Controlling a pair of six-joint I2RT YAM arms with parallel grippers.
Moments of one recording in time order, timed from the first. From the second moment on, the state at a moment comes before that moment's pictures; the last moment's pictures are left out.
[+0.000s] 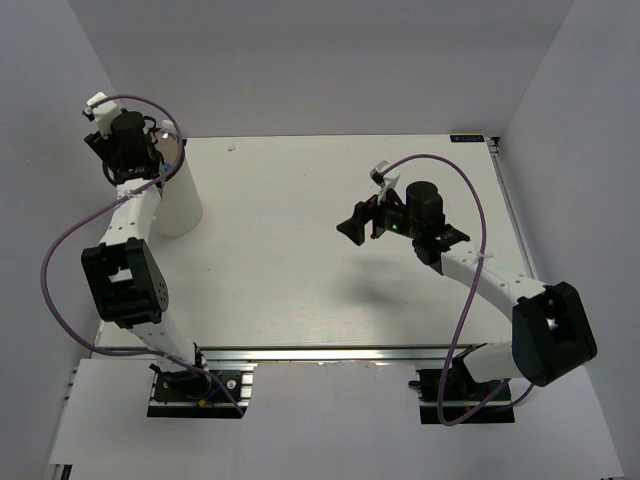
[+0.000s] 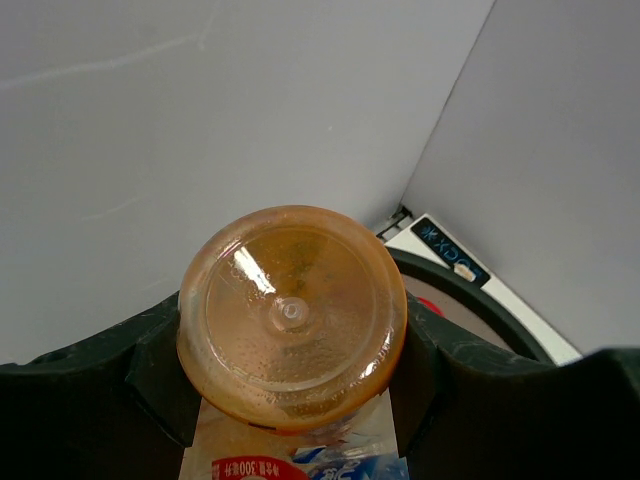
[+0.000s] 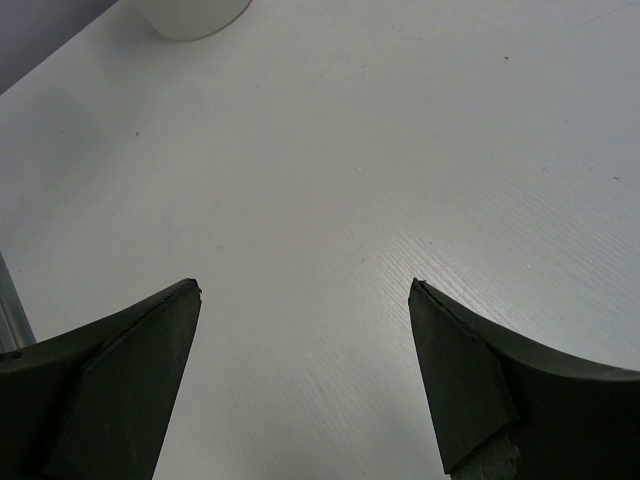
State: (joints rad) left arm 0.19 1.72 1.46 0.12 -0.68 -0.20; right arm 0.50 1.37 0.85 0.23 -0.48 0.10
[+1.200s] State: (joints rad) left arm 0.20 1.52 1.64 -0.20 -0.50 -0.31; right arm 0.48 1.34 0.83 0.23 -0.45 0.19
